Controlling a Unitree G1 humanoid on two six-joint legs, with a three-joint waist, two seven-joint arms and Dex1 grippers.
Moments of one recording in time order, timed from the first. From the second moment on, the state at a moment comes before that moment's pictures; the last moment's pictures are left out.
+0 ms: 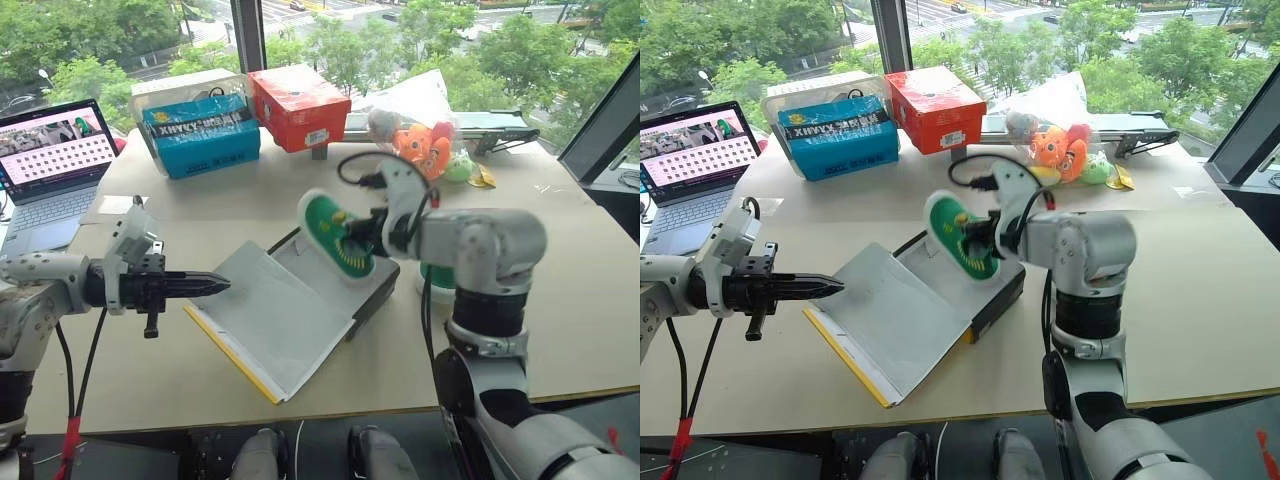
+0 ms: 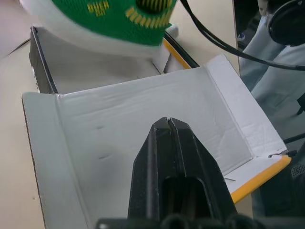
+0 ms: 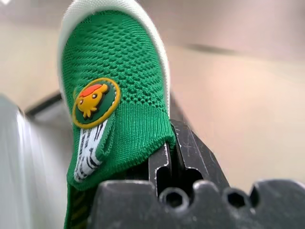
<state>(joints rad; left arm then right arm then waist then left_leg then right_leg) -0.34 1.02 0.19 -0.14 -0.71 0.68 -1.32 -1.04 -0.15 -0.21 -0.18 0.36 1.60 0.08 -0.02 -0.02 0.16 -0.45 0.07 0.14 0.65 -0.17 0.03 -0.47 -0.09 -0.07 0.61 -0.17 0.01</state>
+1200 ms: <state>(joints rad) -0.38 1.00 0.15 -0.12 -0.69 0.68 -1.35 -0.78 -0.43 -0.57 0.15 0.19 1.45 0.09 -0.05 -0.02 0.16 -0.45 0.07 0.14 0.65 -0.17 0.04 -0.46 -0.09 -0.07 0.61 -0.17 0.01</state>
